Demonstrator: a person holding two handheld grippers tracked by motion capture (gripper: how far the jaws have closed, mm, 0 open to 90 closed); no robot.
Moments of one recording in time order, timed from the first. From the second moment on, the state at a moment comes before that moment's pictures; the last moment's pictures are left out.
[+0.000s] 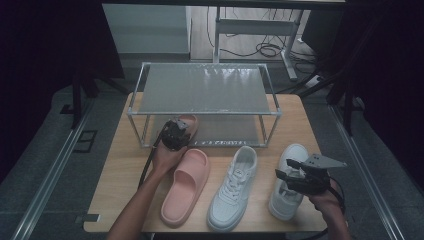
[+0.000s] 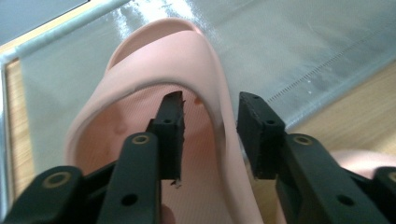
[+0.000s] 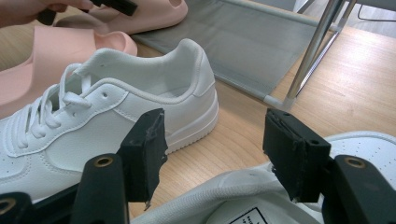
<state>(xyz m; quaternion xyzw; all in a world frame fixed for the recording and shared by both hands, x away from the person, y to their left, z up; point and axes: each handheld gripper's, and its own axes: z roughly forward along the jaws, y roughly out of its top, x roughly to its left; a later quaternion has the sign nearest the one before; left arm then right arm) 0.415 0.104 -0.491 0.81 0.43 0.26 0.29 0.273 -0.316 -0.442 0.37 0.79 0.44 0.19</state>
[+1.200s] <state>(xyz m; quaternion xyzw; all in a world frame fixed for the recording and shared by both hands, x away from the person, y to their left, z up) 0.292 0.199 -0.499 0.81 0.45 0.19 0.33 0.272 -0.310 -0.443 0.37 0.80 0.44 0.19</state>
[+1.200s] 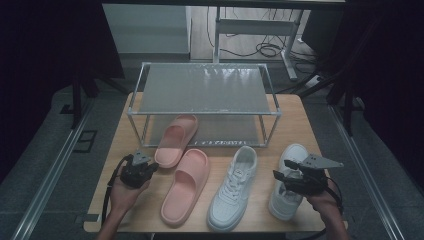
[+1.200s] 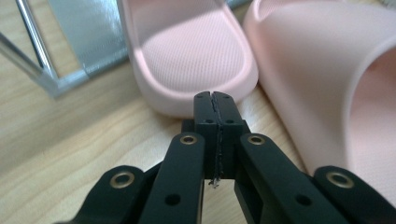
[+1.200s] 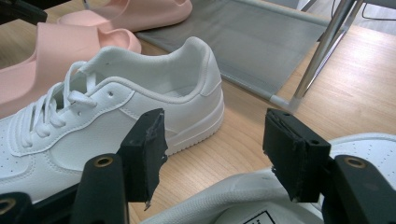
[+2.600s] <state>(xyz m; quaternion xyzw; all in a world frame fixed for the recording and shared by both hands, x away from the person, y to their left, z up) 0.319 0.185 -0.511 0.82 0.45 0.15 0.31 0.273 -0.312 -0.443 0.37 0.79 0.44 0.19</state>
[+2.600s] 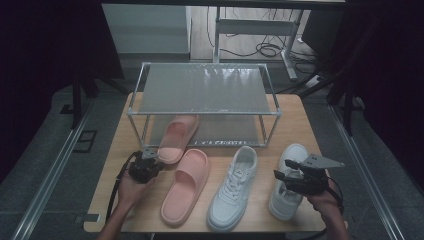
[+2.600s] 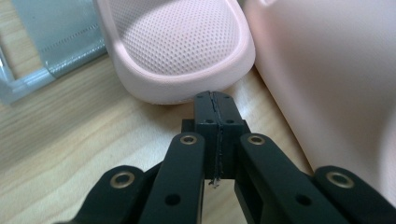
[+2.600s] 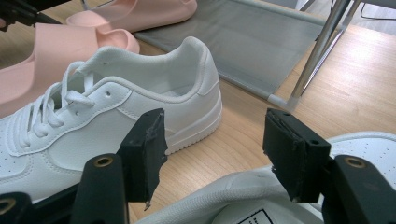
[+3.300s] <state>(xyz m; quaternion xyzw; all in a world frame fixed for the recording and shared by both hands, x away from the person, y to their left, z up) 0.356 0.164 -0.513 0.82 0.45 0.16 0.31 0.273 -0.312 -0.444 0.37 0.79 0.44 0.19</state>
